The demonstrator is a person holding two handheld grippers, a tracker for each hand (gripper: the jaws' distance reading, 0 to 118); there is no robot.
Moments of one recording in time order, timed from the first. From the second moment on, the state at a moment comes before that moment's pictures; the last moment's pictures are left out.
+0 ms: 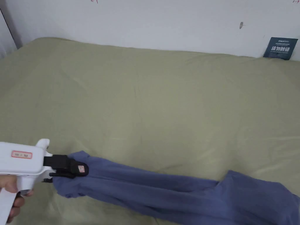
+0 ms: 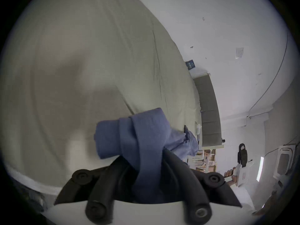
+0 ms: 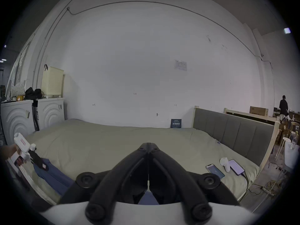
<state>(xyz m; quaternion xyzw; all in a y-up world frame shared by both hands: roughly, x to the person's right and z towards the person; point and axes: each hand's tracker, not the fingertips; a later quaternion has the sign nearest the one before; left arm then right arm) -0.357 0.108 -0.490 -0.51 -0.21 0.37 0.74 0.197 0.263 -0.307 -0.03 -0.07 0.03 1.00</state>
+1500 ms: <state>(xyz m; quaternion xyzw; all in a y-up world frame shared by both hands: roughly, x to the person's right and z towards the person) -0.150 0.136 -0.481 -0.52 -0.20 0.19 0.81 0.216 0.256 -0.294 -0.04 -0.05 0.01 1.00</state>
